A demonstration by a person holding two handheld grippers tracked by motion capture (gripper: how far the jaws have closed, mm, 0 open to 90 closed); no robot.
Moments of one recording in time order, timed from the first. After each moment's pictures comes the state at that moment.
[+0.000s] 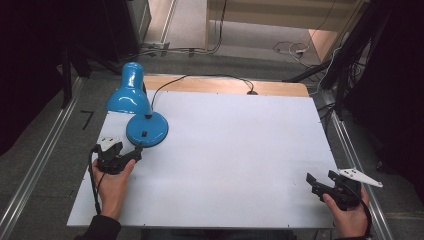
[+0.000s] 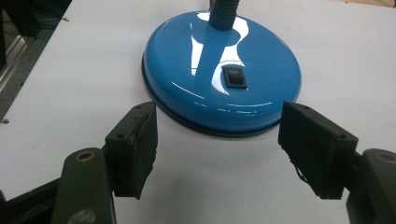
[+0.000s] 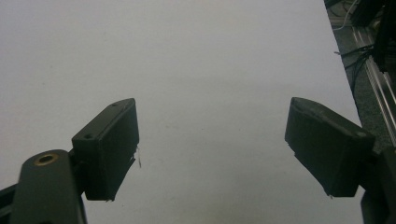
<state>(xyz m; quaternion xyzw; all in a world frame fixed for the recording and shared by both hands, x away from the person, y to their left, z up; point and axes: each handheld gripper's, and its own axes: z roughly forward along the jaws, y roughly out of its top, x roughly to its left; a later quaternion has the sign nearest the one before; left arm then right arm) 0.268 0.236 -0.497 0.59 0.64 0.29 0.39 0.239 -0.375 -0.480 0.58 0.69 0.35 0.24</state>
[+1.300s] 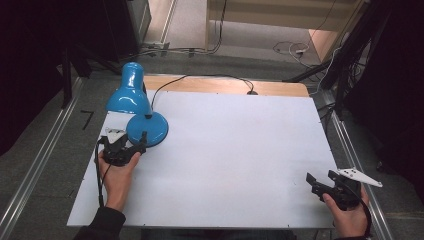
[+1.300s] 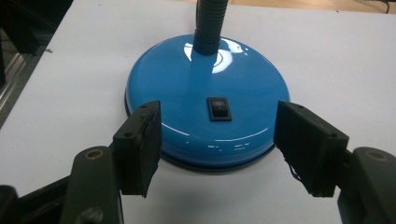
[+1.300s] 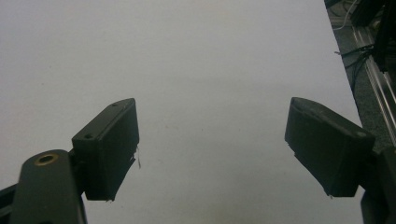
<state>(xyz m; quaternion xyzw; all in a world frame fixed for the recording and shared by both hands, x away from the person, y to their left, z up) 0.288 0.225 -0.488 0.61 0.63 0.30 0.39 0.240 -0.375 -0.480 0.58 0.69 0.35 0.24</state>
